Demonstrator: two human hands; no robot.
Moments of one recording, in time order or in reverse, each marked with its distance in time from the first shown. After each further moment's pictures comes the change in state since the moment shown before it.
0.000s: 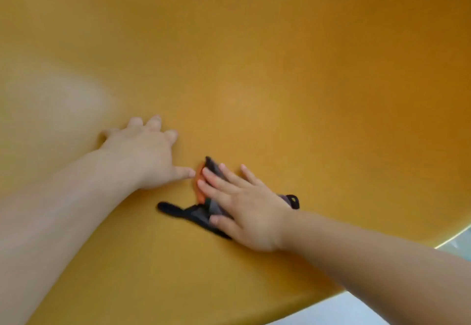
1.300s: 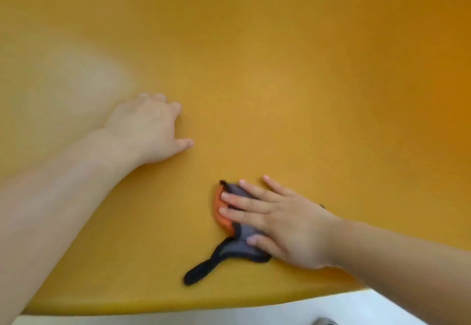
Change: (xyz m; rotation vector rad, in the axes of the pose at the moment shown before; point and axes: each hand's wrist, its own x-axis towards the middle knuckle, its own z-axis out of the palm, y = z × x) left_hand -0.012 -0.015 -0.013 -0.070 0.137 -0.017; right_hand -0.043 0.034 -0.001 -0.042 -0.145 -0.325
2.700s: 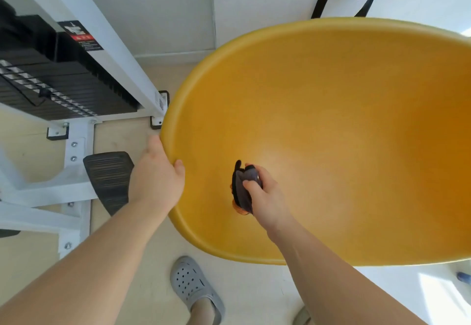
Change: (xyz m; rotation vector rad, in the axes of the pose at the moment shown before) left_hand -0.159 -0.200 -0.151 -0.700 0.076 -0.663; right_hand 0.132 -0.213 -0.217 1.601 0.369 0.710
